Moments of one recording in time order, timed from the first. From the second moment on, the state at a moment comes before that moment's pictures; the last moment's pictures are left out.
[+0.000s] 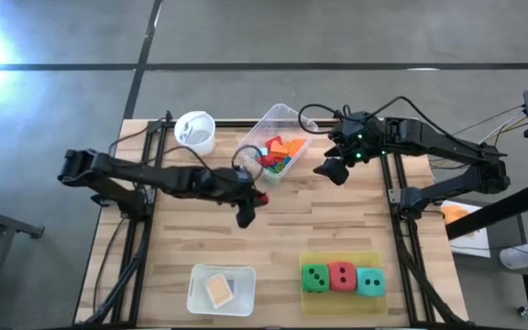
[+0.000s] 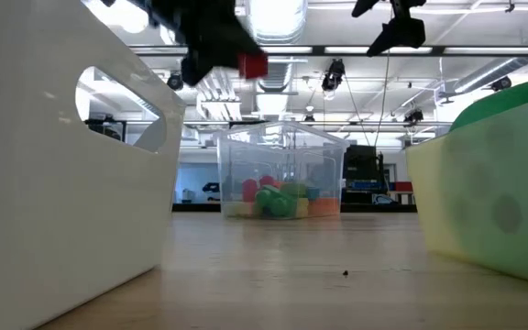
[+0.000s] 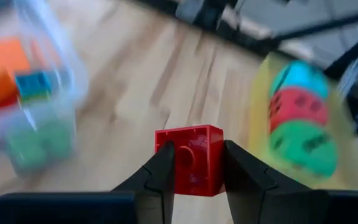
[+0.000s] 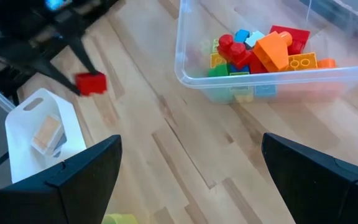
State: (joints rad) left arm -0.06 1.44 1.00 -0.16 -0.09 -0.42; right arm -0.22 1.21 1.35 -0.95 -0.08 0.52
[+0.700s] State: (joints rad) left arm 0.31 1.64 1.33 -0.39 0.07 -0.34; right arm -0.22 1.21 1.35 -0.93 -0.08 0.53
